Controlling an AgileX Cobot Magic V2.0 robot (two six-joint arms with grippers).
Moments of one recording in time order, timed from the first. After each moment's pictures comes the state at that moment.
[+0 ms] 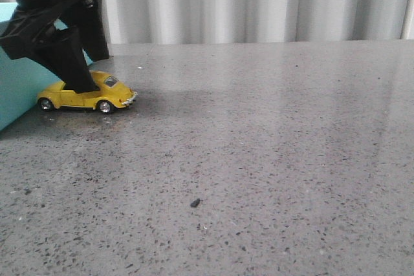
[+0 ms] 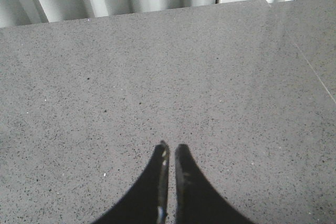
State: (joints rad) left arm -0.44 1.68 -1.37 -0.12 0.95 1.21; right arm -0.05 0.65 -0.96 -0.14 0.84 0.18
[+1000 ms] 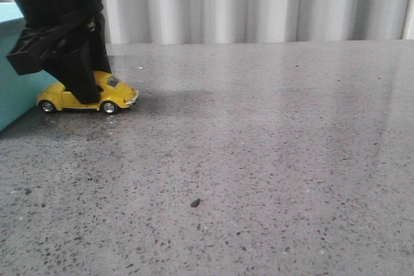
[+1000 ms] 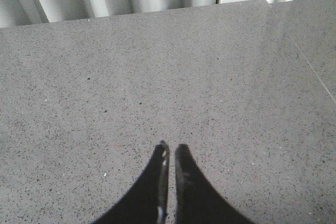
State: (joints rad) left arm -0.44 1.73 -1.38 -0.12 0.96 1.21; right arm -0.05 0.65 -0.96 -0.14 0.84 0.18
